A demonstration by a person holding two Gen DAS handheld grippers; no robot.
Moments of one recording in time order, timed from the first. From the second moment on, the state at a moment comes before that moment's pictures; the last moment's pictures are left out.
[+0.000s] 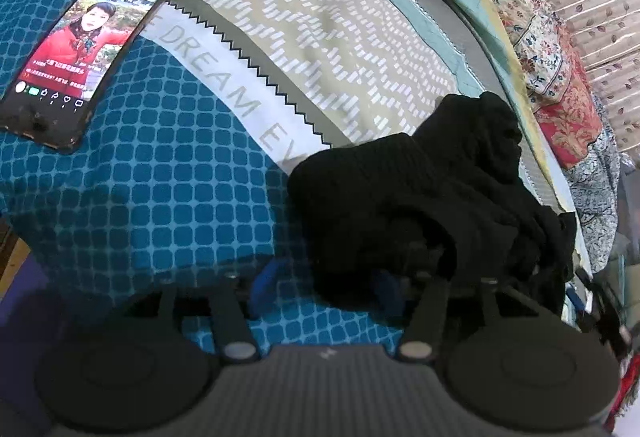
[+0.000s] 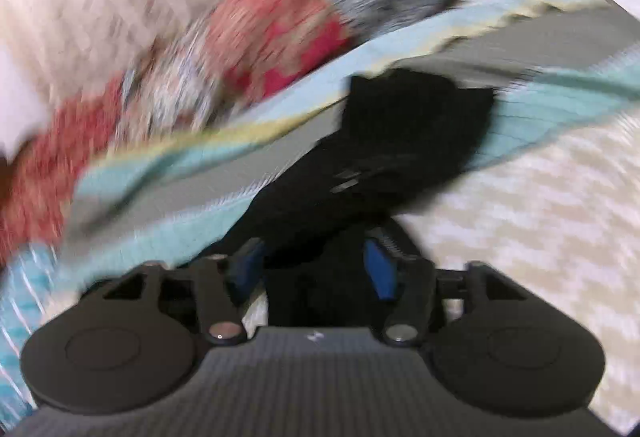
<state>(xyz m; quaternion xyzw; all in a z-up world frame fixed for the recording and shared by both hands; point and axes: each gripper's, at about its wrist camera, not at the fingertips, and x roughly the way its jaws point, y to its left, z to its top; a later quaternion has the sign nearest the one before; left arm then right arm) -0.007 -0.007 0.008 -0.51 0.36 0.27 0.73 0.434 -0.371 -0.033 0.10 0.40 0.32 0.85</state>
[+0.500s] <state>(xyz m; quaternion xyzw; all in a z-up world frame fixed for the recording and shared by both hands) -0.004 -0.020 0.018 -0.48 0.37 0.25 0.76 0.401 -0.579 0.054 0.18 0.28 0.25 0.91</state>
